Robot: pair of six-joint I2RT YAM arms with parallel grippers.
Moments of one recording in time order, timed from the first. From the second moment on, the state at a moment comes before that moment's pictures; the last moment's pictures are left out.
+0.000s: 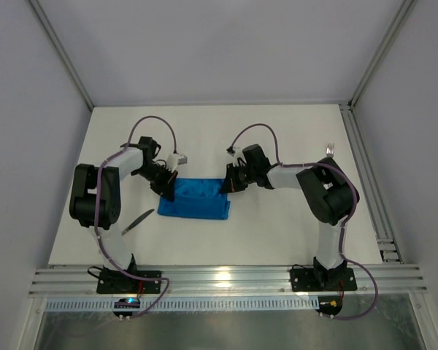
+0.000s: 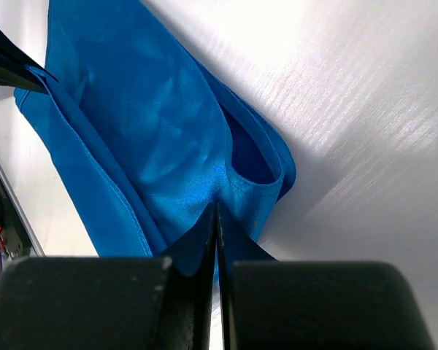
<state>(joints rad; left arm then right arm) -0.14 1.85 1.18 -0.85 0.61 0.61 0.53 1.95 1.03 0.14 -0.57 0.37</state>
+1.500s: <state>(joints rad) -0.14 1.86 1.18 -0.93 0.58 0.66 0.62 2.02 1.19 0.04 -0.42 0.44</state>
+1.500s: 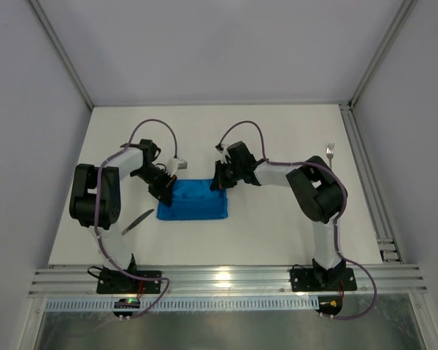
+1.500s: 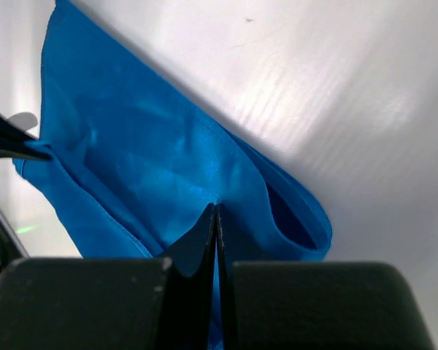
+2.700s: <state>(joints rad) -0.15 1.84 1.12 -0.90 0.59 0.63 0.71 1.73 0.97 0.11 -0.48 0.41</state>
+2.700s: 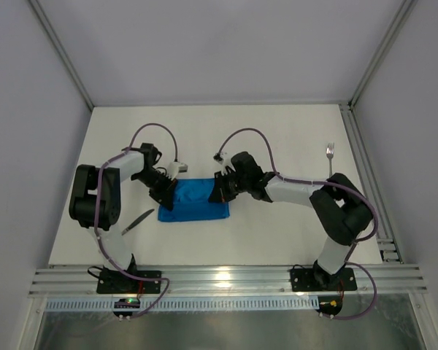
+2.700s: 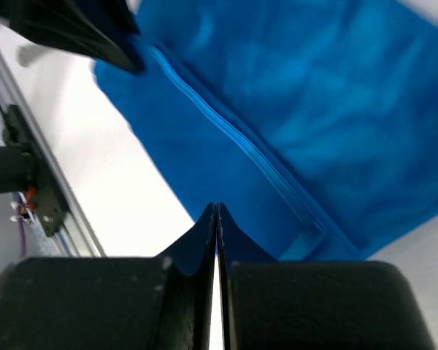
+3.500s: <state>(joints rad) -0.10 1.54 1.11 -0.74 0.55 0.49 0.70 1.84 0.89 0.15 -0.47 0.48</state>
